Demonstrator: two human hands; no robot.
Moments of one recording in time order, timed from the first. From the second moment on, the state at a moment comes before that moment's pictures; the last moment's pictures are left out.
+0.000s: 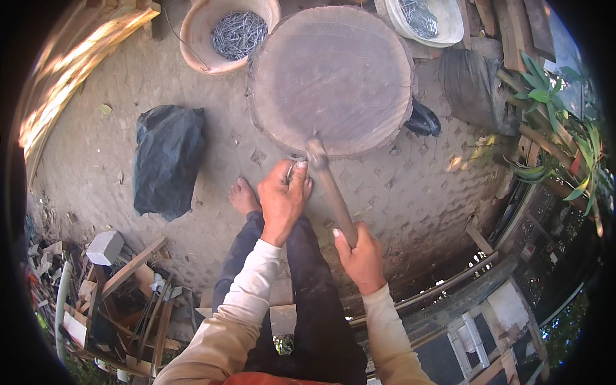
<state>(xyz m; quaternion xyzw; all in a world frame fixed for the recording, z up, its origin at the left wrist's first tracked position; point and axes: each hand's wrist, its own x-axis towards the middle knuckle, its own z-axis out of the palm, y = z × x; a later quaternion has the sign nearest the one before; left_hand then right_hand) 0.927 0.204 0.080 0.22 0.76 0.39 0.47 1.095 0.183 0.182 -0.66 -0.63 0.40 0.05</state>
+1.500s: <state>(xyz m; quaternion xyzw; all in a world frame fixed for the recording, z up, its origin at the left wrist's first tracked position) 0.917 0.201 0.082 0.24 0.70 0.44 0.51 1.116 0.166 0.173 -0.70 -0.51 0.49 0.07</state>
